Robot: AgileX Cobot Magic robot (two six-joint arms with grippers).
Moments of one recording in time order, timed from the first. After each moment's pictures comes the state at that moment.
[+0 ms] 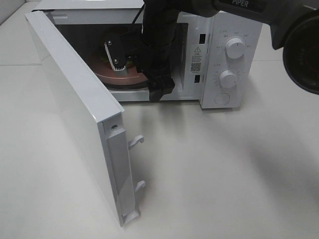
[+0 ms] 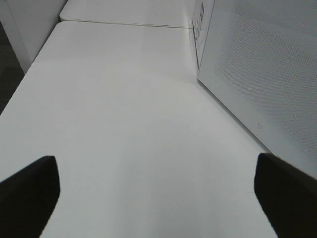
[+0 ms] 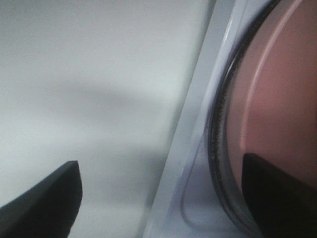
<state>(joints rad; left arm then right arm) 0.03 0.00 -0.50 -0.03 1.04 -0.01 0.64 2.38 -2.14 0.00 1.06 -1.30</state>
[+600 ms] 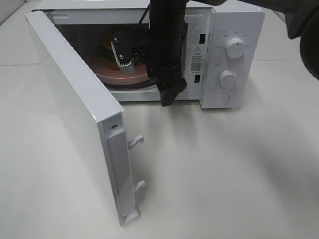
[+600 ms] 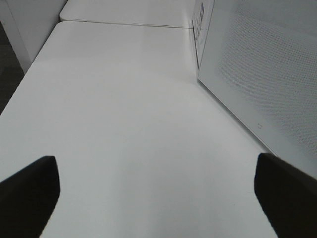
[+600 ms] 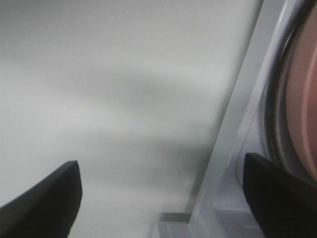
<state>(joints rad) 0.03 0.00 -0.50 -0.03 1.04 -0.01 0.64 2.31 -2.10 0.00 1.21 -1.25</state>
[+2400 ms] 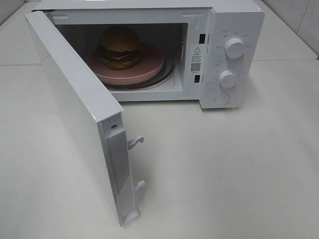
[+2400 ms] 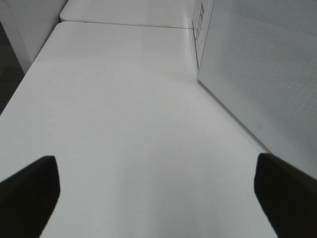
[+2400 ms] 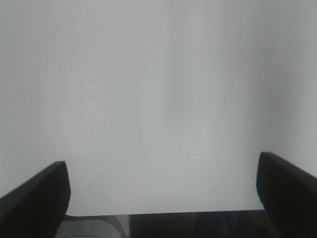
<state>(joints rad) 0.03 0.00 -0.50 -0.03 1.04 -0.01 0.02 1.39 -1.22 -0.02 1.21 0.00</state>
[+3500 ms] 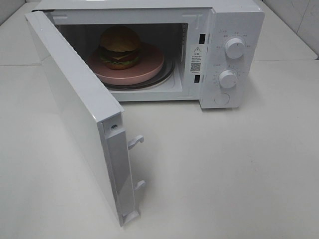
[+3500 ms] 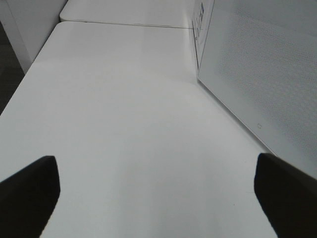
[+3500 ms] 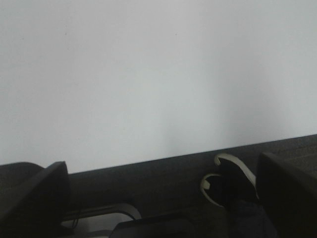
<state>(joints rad) 0.03 0.00 -0.50 -0.03 1.04 -0.01 -0.05 0.49 -0.62 -0.01 1.19 0.05</state>
